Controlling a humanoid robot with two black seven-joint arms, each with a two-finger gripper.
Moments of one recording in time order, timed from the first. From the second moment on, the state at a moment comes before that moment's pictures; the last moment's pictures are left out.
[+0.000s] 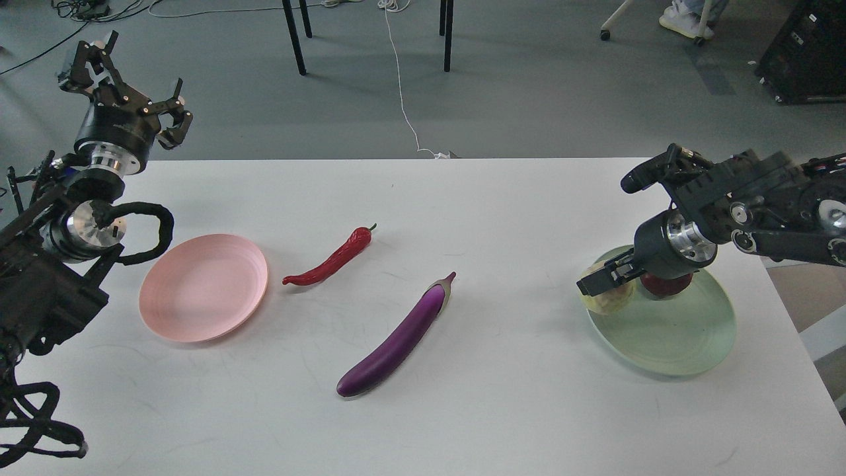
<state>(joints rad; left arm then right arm) -0.77 0.40 -0.89 -0.60 -0.01 -0.33 -0.40 1.64 -0.53 -0.91 1.23 -1.01 0.36 0.29</state>
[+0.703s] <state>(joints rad) -0.83 0.40 -0.87 -0.60 0.00 -0.34 -0.26 1.54 -0.68 -0.81 1.23 -1.01 0.36 0.28</state>
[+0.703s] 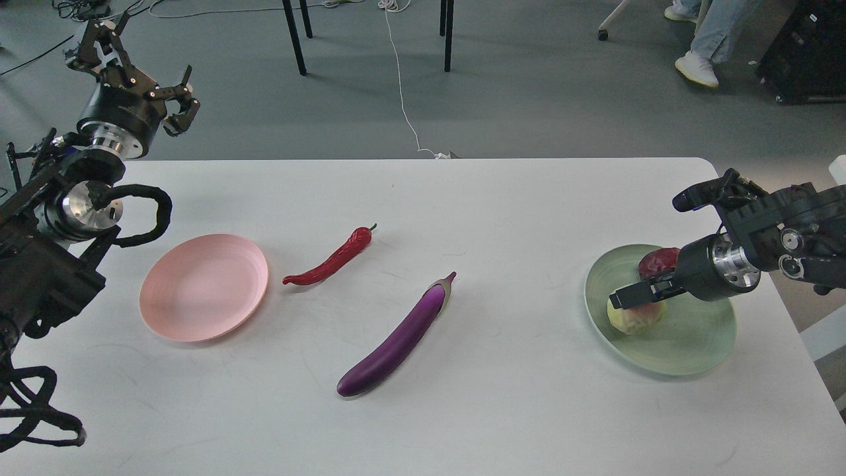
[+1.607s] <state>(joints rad) -0.86 0.60 -0.61 -1.05 0.94 -0.49 -0.24 1.10 -0.67 0.25 0.92 -0.63 0.44 0.30</state>
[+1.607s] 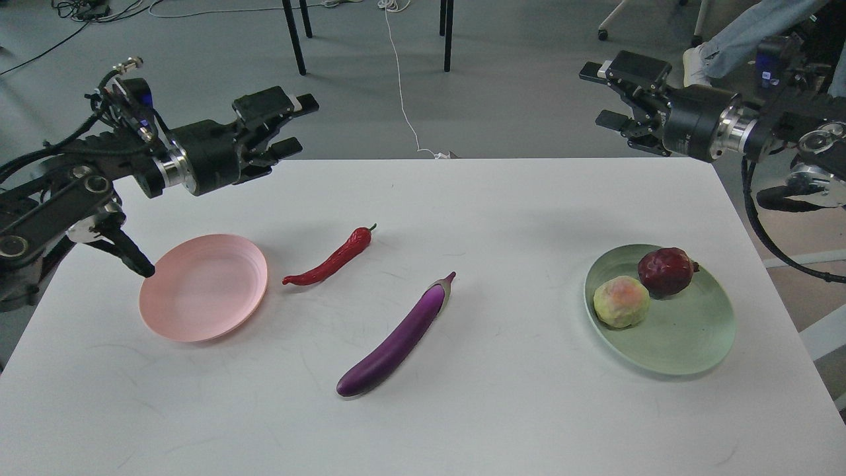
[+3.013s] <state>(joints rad) -0.71 0.43 -0.26 -1.38 2.06 -0.20 -0.17 0.74 -0.47 0.63 0.47 0.14 0.49 0.29</state>
